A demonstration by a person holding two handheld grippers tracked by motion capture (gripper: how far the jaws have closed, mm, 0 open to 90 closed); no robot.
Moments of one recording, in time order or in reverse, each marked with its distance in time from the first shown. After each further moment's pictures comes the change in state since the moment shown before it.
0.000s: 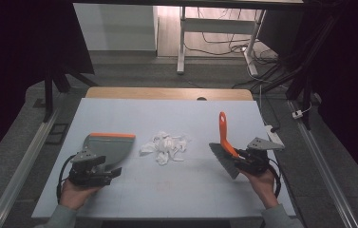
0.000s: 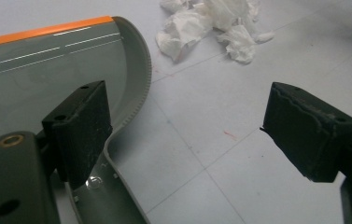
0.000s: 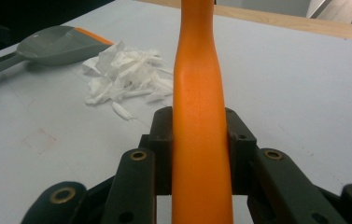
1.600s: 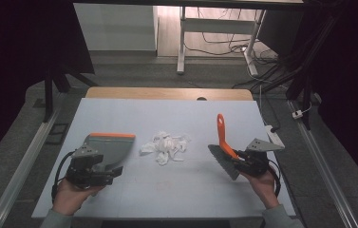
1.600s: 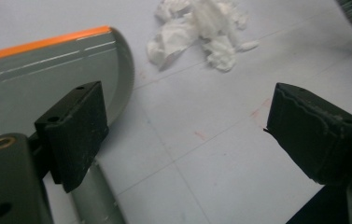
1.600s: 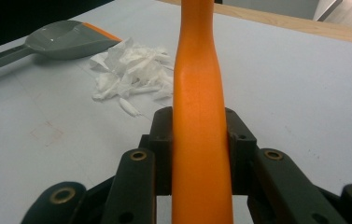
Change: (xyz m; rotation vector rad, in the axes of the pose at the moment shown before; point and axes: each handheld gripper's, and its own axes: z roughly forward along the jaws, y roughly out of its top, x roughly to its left) left arm -0.037 0.032 -0.030 0.071 0.089 -0.046; right arm 0.005 0.000 -0.001 0.011 0.021 -0.036
